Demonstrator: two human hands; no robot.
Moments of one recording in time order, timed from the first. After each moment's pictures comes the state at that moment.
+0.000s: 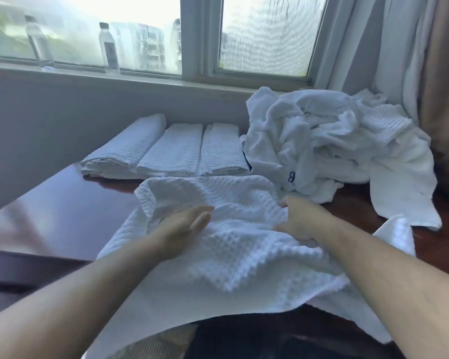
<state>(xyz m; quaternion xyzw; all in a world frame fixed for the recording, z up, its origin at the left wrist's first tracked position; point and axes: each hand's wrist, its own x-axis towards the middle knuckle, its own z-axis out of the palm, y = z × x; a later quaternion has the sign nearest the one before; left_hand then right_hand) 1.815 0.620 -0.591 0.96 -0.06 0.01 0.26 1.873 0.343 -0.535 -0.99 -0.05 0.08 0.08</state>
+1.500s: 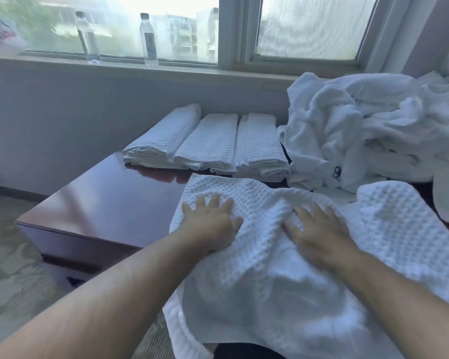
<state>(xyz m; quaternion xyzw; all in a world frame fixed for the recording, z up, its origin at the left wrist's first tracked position) 1.828 0.618 -0.599 0.99 0.06 -0.08 0.09 1.870 0.372 -0.608 -0.99 -0.11 0.04 0.07</state>
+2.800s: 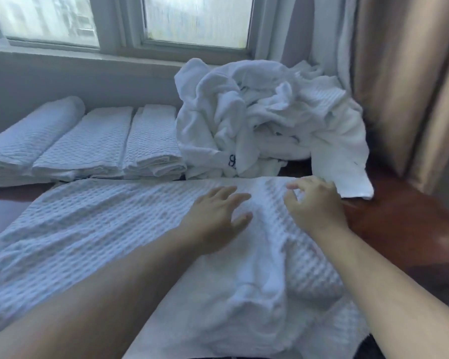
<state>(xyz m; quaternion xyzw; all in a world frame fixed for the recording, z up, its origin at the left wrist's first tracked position) 1.882 0.442 -0.595 0.96 -0.22 0.04 0.20 1.874 0.222 -0.567 -0.95 0.04 -0.23 0.22</state>
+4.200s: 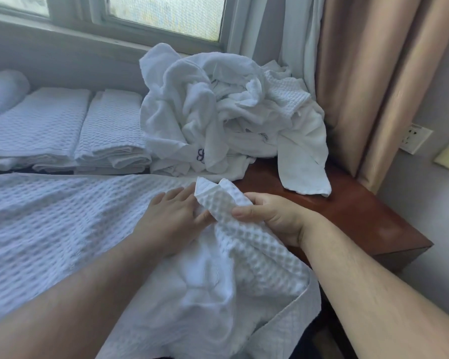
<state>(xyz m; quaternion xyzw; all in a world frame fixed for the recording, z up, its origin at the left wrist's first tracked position) 1.890 0.444 -0.620 0.95 -0.21 0.08 0.21 1.860 0.215 -0.549 -0.72 -0.04 0.29 0.63</state>
